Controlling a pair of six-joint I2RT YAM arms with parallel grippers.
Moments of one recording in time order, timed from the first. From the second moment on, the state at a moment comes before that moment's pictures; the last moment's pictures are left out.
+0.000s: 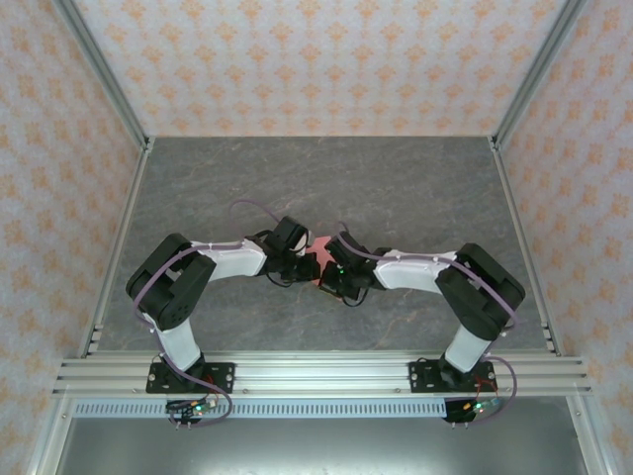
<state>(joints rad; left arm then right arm) -0.60 1.77 0.88 -0.17 0.37 -0.70 0.81 1.68 0.82 -0.22 -0.24 1.15</state>
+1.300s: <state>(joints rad) -0.49 1.34 0.79 -0.27 0.28 -0.74 0.79 1.35 0.81 -0.51 0.09 0.66</state>
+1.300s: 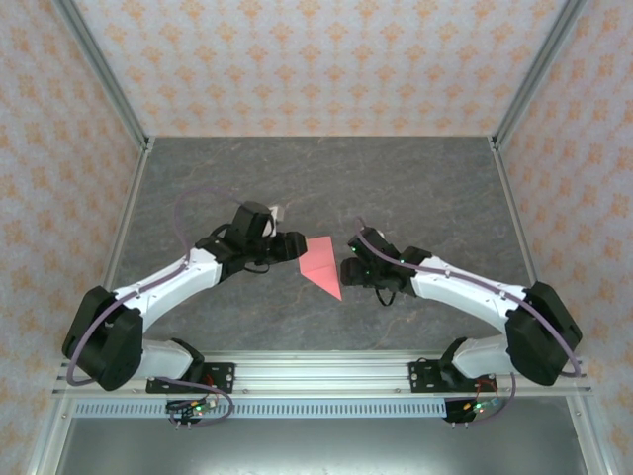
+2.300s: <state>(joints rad) -0.50 1.46 0.68 -0.22 0.28 -0.84 0.64 1.69 0.87 -0.22 -0.36 0.35</state>
